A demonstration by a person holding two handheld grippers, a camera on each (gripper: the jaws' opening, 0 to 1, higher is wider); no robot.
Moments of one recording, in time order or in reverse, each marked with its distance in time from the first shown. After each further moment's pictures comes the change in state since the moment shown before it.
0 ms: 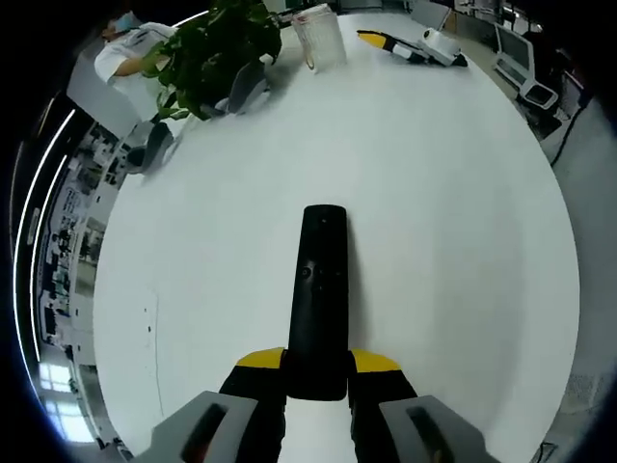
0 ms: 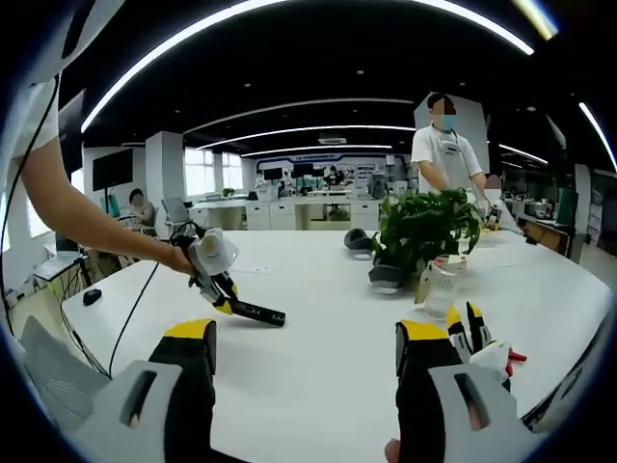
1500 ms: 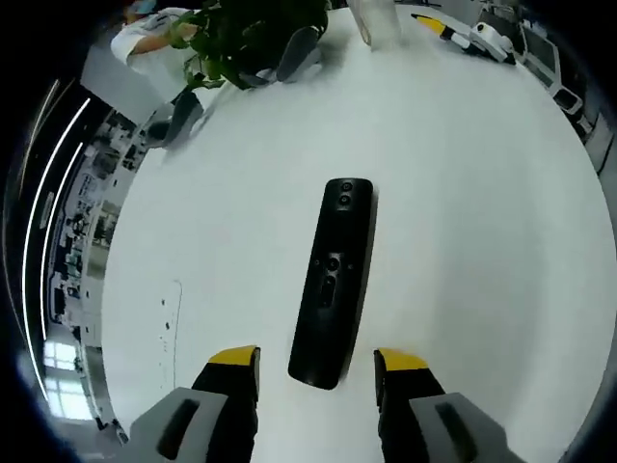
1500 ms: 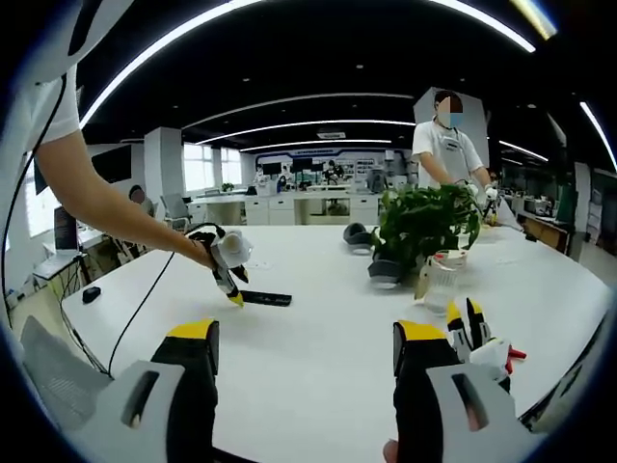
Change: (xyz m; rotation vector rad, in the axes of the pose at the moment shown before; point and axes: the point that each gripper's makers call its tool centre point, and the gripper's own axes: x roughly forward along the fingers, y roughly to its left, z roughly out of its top) left arm 0.036 0.063 -0.014 -0.140 0.014 0.072; right arm 0.002 -0.001 -0.002 0.007 0.012 -0.002
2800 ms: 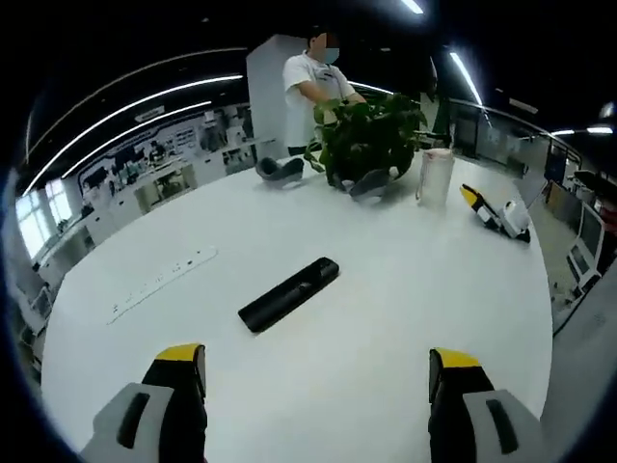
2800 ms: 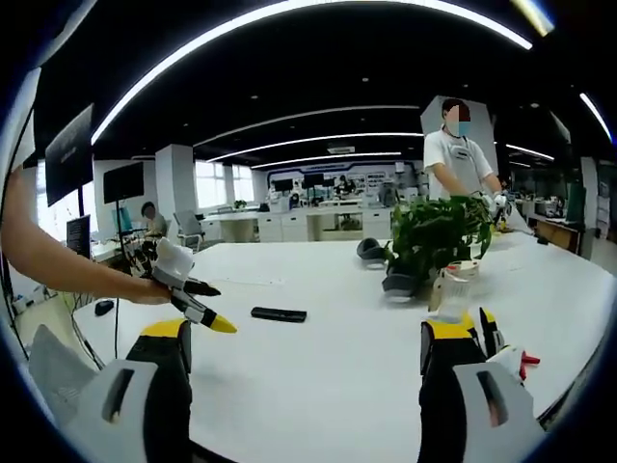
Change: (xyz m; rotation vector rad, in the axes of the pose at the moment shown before) left arm -0.114 -0.087 -0.010 -0.597 -0.541 0.100; right arm -0.003 0.011 0.014 0.021 -0.075 0.063
